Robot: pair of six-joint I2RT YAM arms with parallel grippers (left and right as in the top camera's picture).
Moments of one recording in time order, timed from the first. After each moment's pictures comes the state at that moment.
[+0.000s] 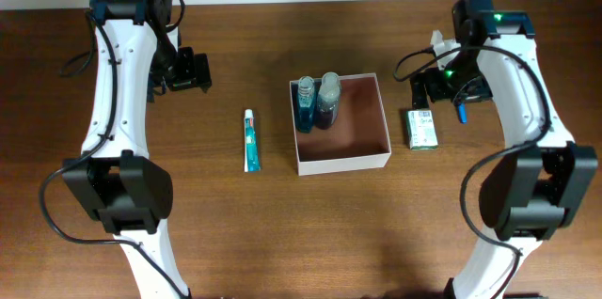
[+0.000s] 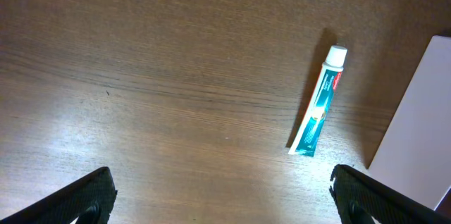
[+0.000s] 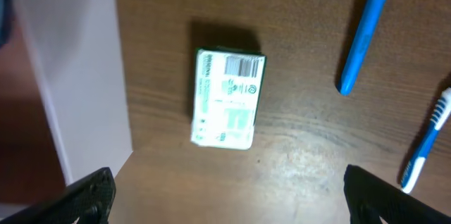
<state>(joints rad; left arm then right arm) -0.02 2.17 2.29 -1.65 -0.02 -0.21 -0.05 2.03 1.85 -1.33 -0.06 -0.17</state>
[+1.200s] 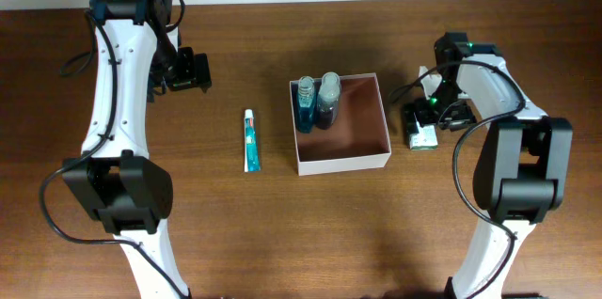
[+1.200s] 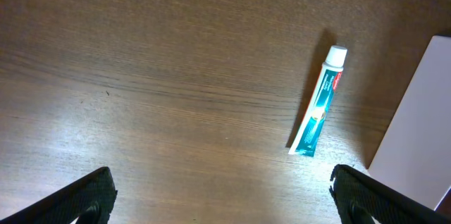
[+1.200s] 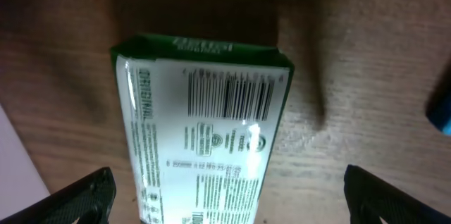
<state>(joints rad) -0.02 2.17 2.29 -1.65 -0.02 -0.21 -0.05 2.14 1.62 -1.12 -0.02 -0.16</state>
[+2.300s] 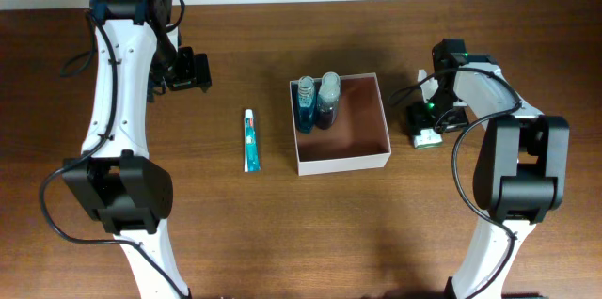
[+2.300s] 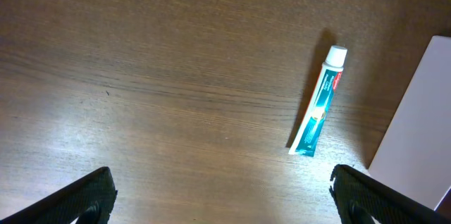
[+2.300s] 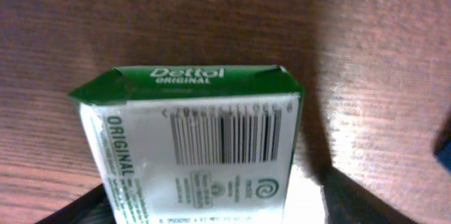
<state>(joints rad) -0.02 2.17 2.29 -1.65 -0.02 -0.21 -0.05 2.14 1.54 -0.98 0.00 -0.16</state>
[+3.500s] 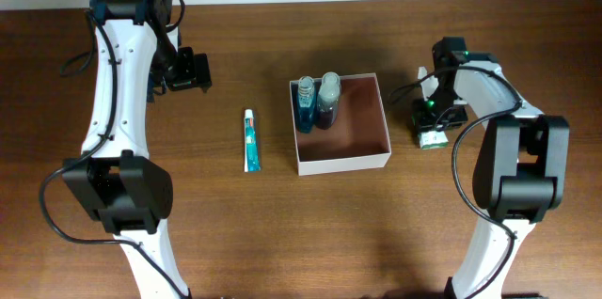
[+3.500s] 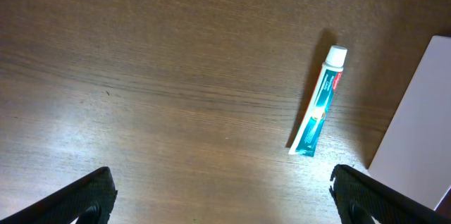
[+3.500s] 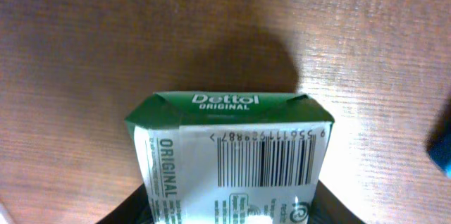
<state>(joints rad) -0.02 2.17 2.29 -1.65 -0.02 -0.21 -0.05 2.15 1.58 -1.03 -0.01 -0.14</state>
